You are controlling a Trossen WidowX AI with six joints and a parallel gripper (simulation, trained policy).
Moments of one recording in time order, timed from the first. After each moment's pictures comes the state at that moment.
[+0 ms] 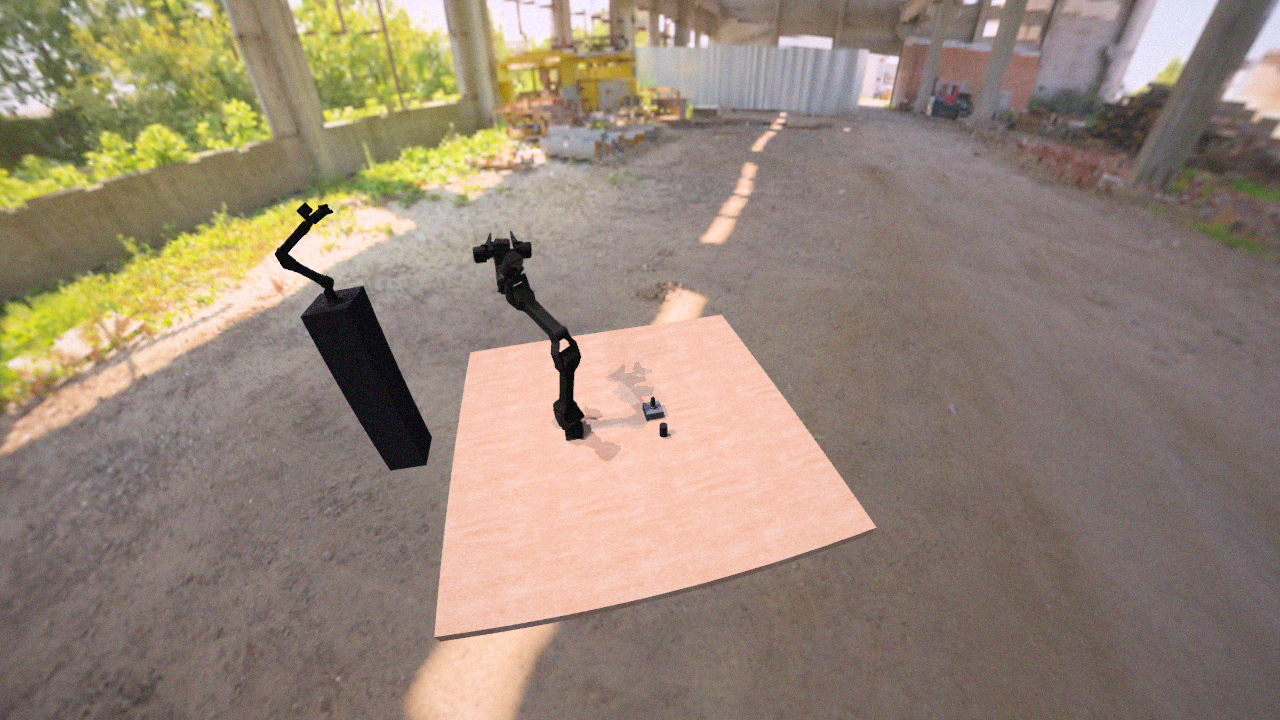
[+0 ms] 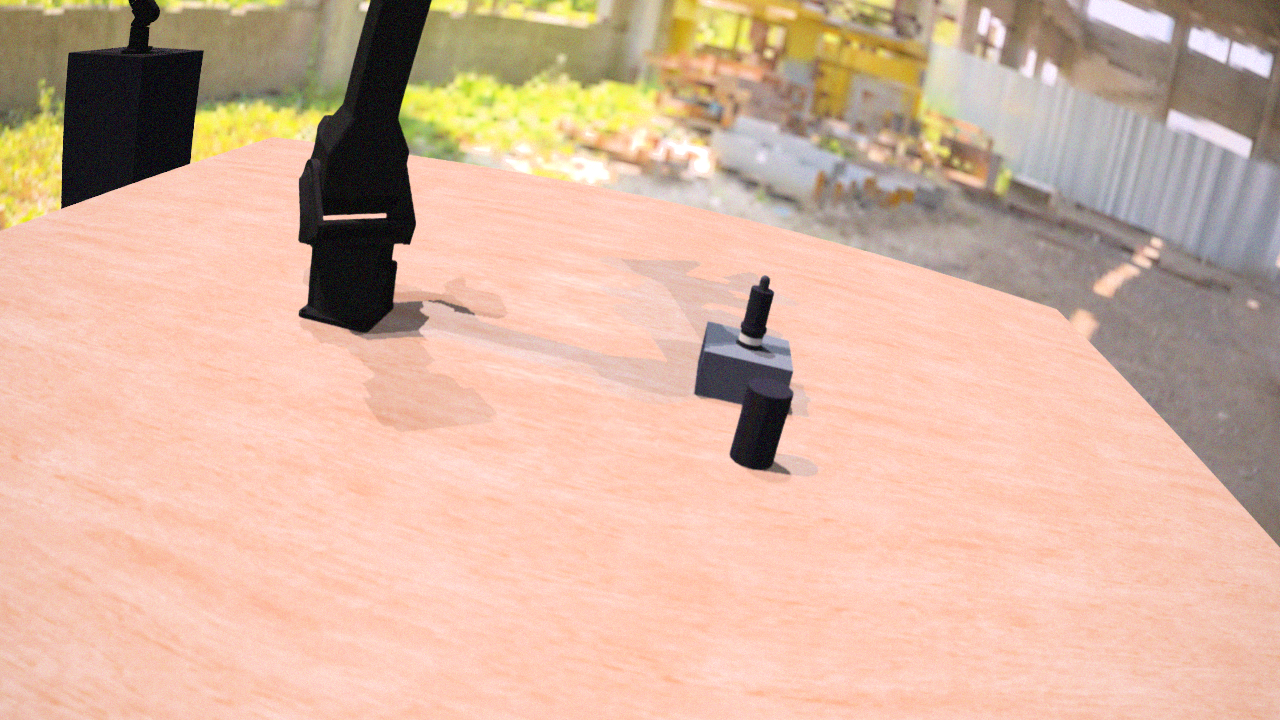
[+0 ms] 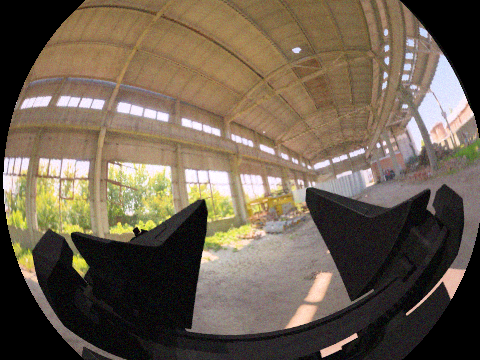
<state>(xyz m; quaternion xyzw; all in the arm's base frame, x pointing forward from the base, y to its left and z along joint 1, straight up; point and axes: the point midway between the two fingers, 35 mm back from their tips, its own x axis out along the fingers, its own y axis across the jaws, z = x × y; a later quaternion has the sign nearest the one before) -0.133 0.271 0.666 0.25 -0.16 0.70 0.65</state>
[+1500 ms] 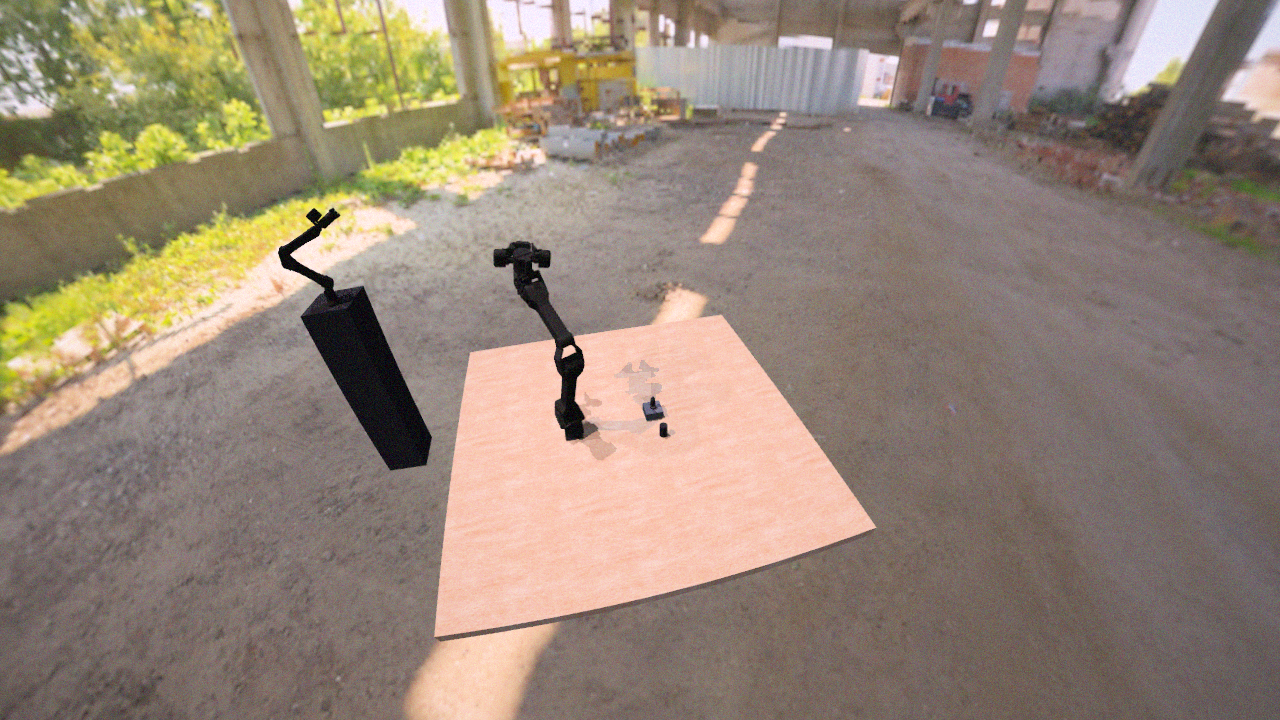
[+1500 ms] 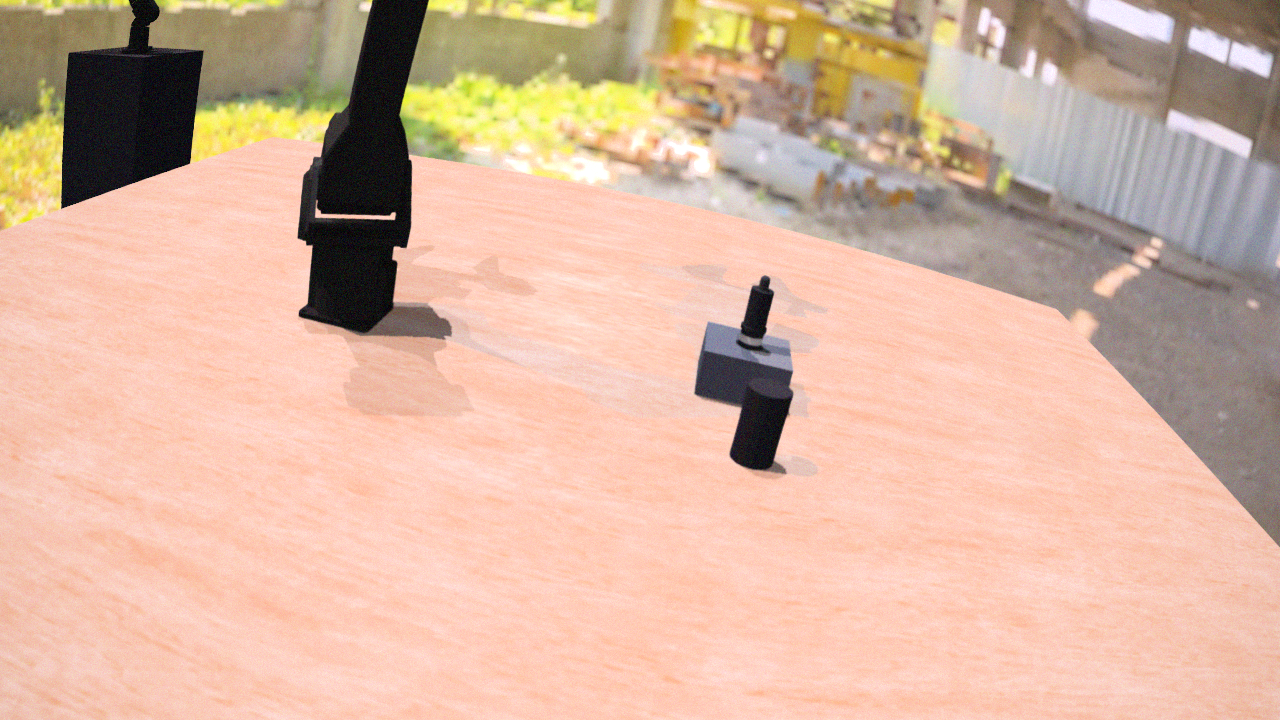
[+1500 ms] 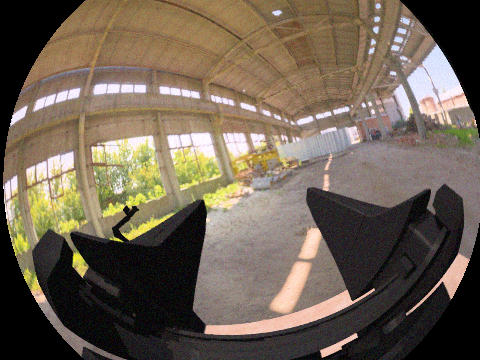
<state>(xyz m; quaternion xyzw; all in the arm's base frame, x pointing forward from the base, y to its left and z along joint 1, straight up) -0.074 0.284 0.619 0.18 -0.04 0.70 0.69</state>
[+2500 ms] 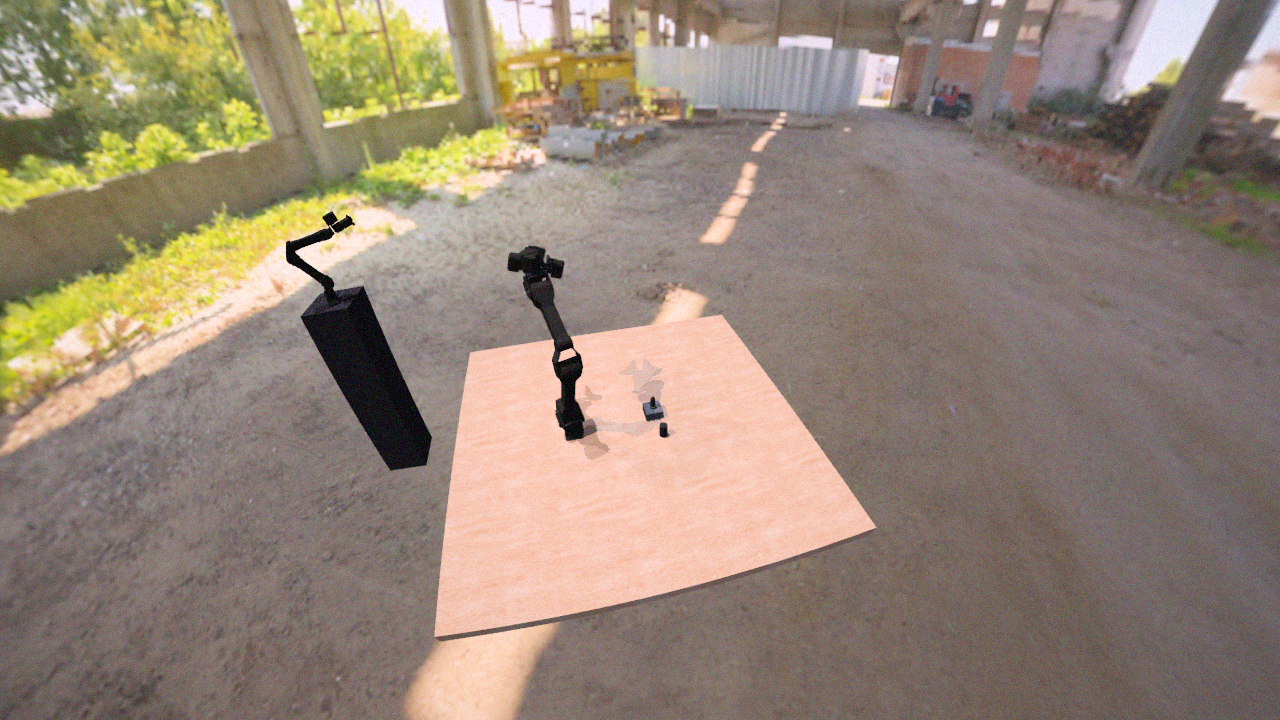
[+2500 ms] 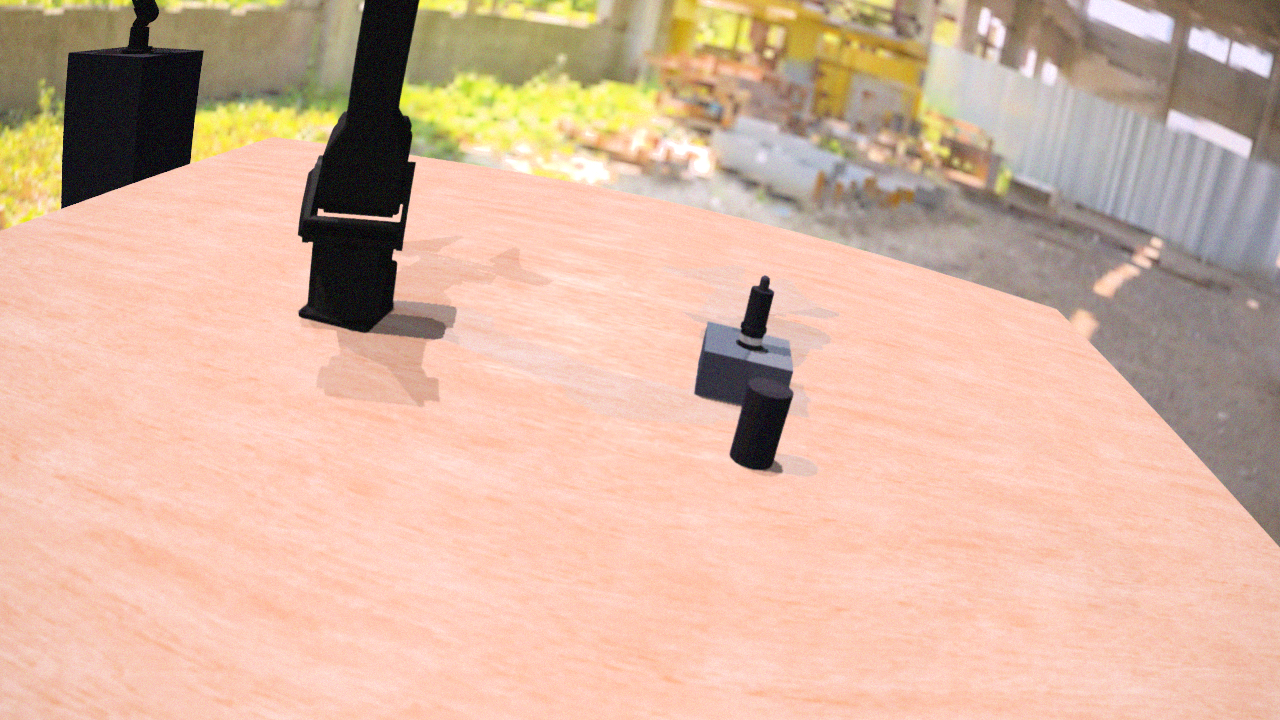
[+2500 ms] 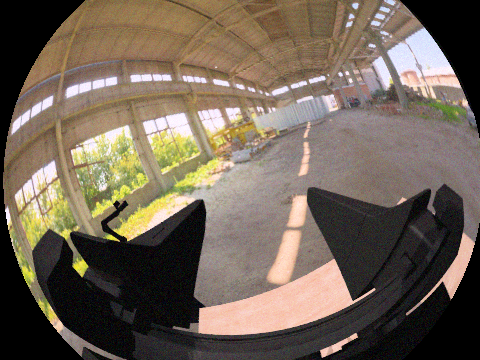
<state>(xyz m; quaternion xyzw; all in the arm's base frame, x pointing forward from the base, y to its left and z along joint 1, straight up) -0.030 0.293 0.575 0.14 0.06 0.66 0.73</state>
